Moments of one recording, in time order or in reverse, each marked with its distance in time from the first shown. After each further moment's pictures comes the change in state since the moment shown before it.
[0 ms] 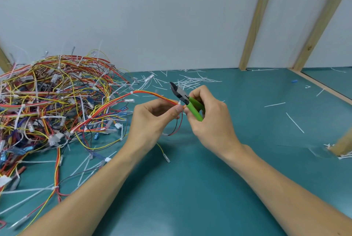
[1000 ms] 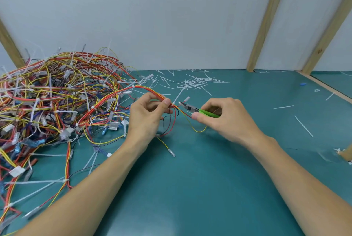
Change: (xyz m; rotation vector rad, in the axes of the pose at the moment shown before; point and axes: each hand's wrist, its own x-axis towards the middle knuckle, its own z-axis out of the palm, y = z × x) left_hand 0.011 -0.015 -0.022 -0.038 0.172 -0.031; right_hand 0.014 0.027 -0.022 -0.109 -0.290 0.251
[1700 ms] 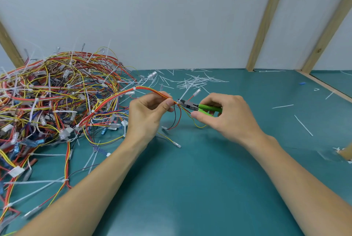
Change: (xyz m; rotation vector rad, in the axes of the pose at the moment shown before) left_hand -0.001 0.004 0.000 0.016 -0.056 0.114; right_hand -0.001 -0.003 -0.002 -0.060 0.116 -0.105
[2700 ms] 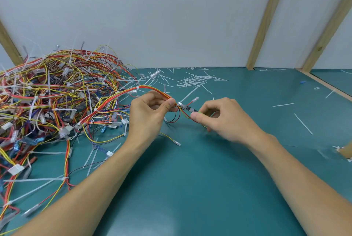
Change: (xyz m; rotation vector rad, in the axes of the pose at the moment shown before) left_hand -0.001 -0.002 0.004 0.035 0.032 -0.019; right_hand -0.002 -0.002 0.002 0.113 -0.237 0.114
